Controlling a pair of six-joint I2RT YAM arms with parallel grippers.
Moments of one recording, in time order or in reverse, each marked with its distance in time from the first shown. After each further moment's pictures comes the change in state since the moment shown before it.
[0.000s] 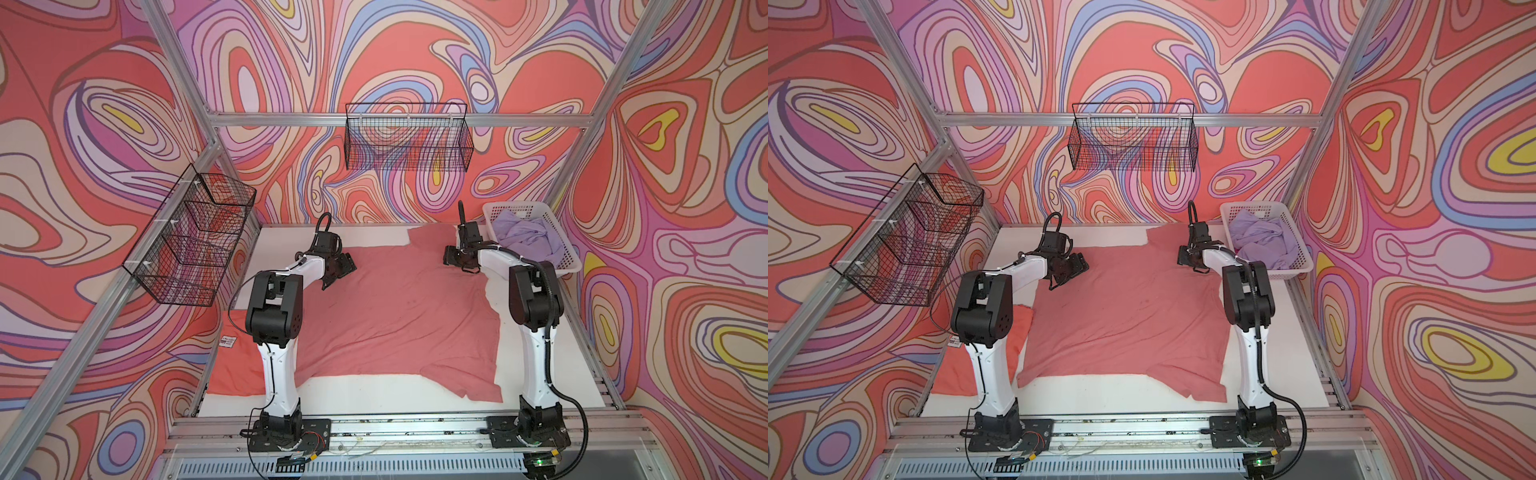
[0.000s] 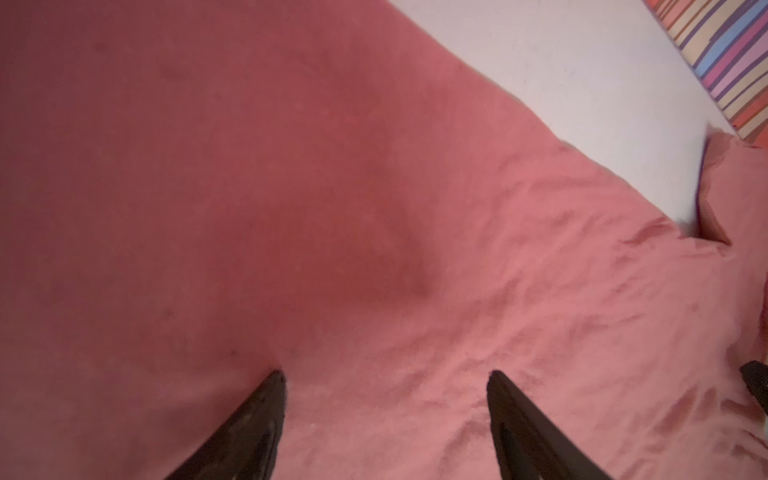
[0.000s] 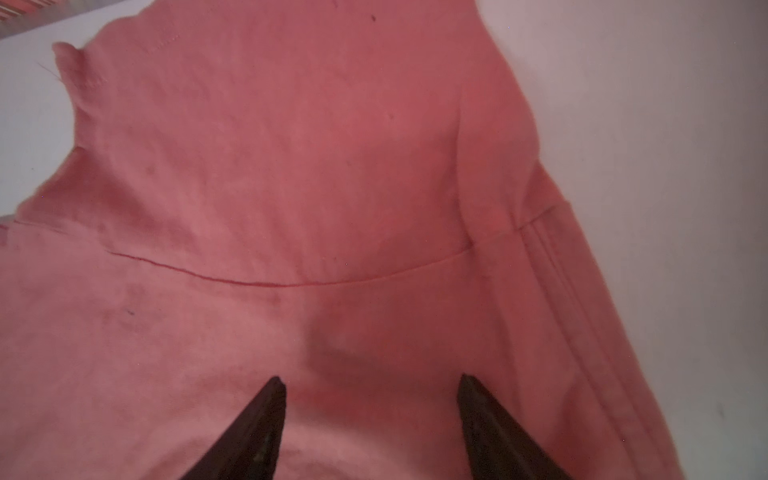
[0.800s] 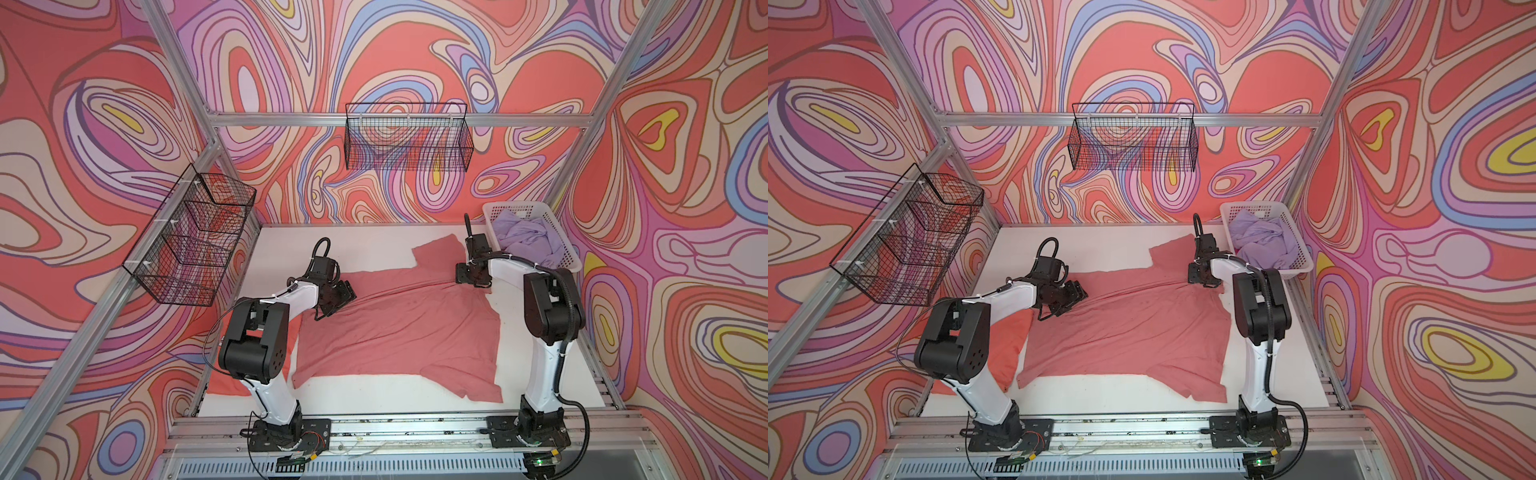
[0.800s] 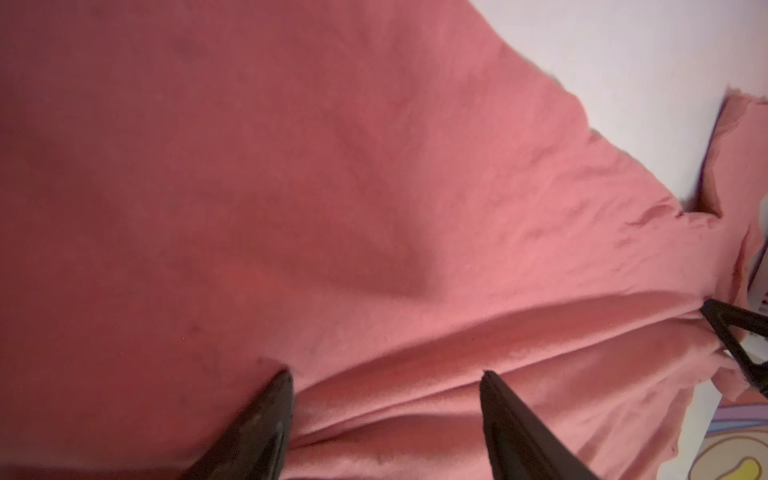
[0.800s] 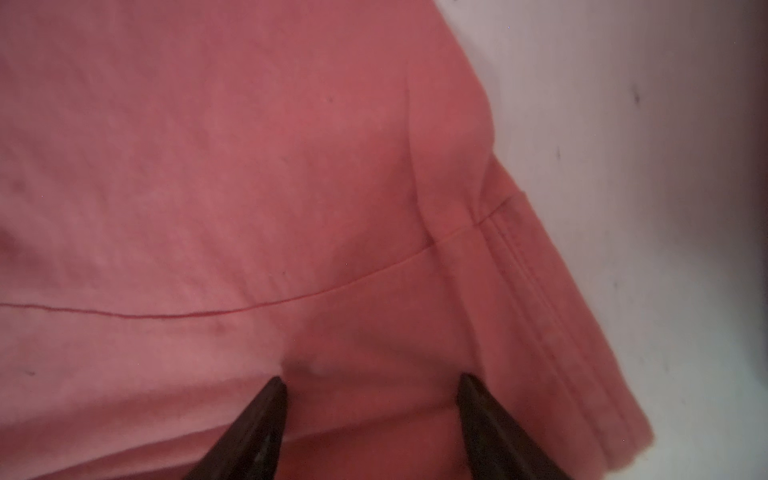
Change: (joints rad) left arm -0.051 -0.336 -0.430 -0.039 0.097 -0.093; right arm -0.010 -0.204 -0.275 -0.094 0.085 -0.074
